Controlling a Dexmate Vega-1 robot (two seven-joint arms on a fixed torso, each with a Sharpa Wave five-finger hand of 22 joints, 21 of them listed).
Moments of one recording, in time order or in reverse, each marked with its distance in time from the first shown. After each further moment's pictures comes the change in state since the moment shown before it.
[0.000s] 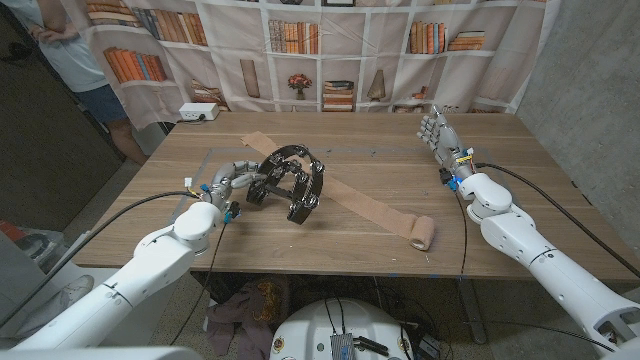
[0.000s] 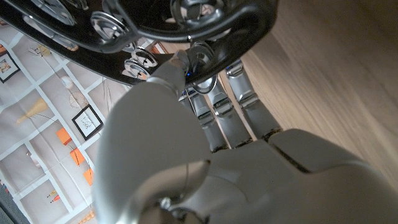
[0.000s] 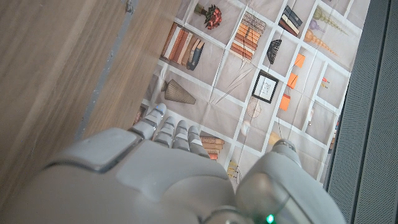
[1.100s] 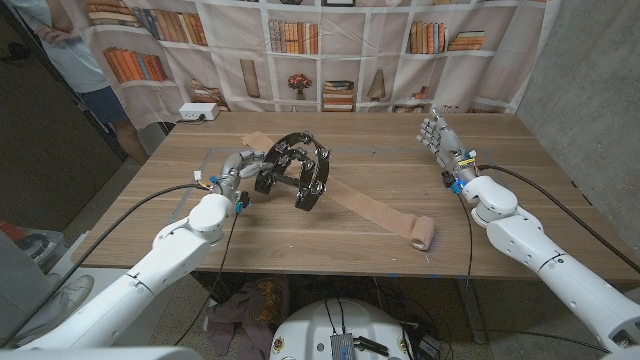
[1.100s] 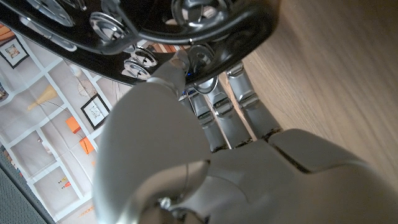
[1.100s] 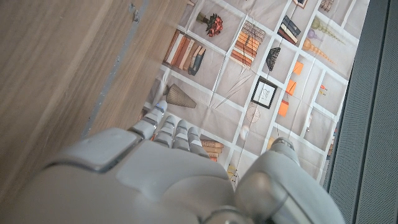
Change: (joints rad) left arm -0.084 -0.072 0.047 0.052 0.036 -0.036 0.035; left_hand -0.003 0.003 0.004 -0.004 0.001 -0.002 -0.002 -0.002 0.005 0.005 -0.001 -0.005 0.009 0.005 0.000 0.000 0.004 0.001 -0.001 0.020 -0.031; right arm -0.044 -0.048 0.011 -0.063 0.000 -0.020 0.002; right_hand 0.015 0.015 -0.003 -0.011 0.000 -0.023 -0.002 0.000 0.000 0.018 -0.011 0.007 0.000 0.009 -0.009 0.004 0.000 0.036 0.011 0.000 0.000
